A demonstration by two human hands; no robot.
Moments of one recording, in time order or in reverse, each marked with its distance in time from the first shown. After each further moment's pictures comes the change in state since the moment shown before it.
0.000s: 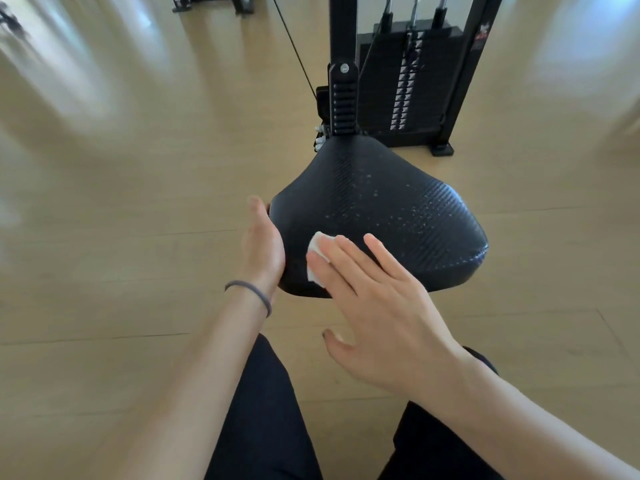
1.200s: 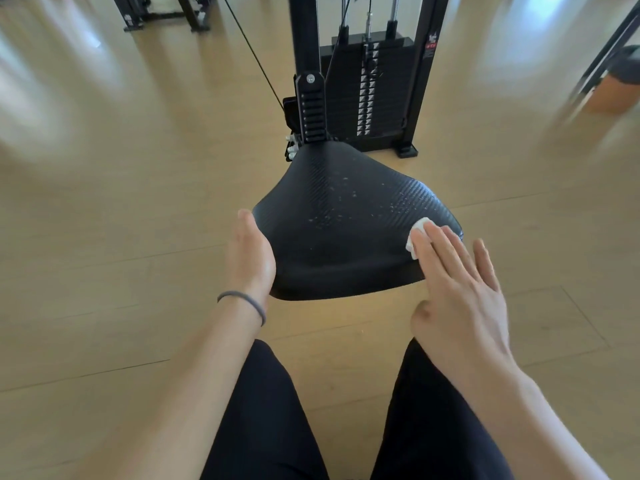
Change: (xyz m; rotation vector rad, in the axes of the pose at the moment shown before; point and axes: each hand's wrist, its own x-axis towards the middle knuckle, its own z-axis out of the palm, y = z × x) left_hand 0.030 -0.016 -0.002 0.096 0.035 0.125; right_hand -0.043 0.022 0.008 0.116 0.245 0.672
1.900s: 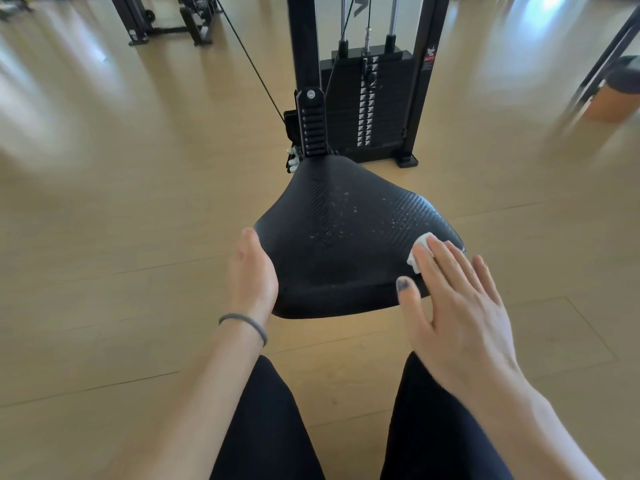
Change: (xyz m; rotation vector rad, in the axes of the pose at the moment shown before) left_hand -0.005 0.000 0.000 0.048 0.061 0.018; right_hand 0.007 0.006 0.008 0.083 -0.004 -0.023
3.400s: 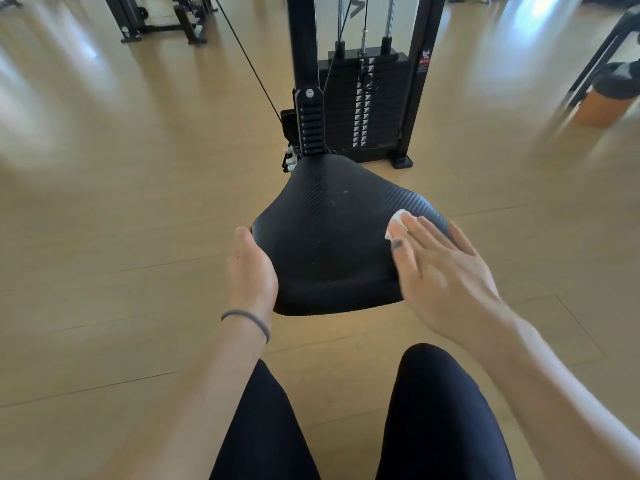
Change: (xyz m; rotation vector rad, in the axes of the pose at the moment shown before) left_hand -0.008 0.005 0.000 -0.198 -0.047 -0.115; right_hand 0.049 -0.007 -0.009 -0.024 -0.085 -0.067
